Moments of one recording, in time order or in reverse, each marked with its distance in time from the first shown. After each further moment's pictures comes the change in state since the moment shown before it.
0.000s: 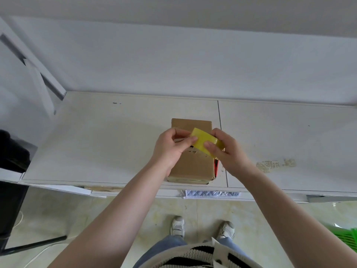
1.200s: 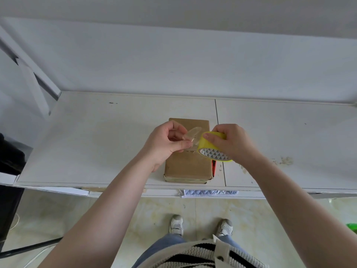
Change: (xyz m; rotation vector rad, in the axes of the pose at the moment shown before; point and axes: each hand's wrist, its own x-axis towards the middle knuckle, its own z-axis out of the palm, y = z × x) left_hand -0.003 0.028 -0.020 0.135 -0.253 0.075; right_hand 0.020 -0.017 -0.025 -0.360 0.038 0.249
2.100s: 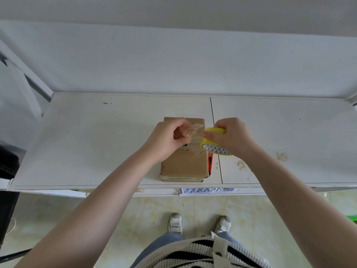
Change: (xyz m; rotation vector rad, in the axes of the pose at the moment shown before) left_hand 0.019 0.001 0.006 0.558 -0.042 0.317; right_hand 0.008 0.002 -0.011 -0.025 0.022 0.130
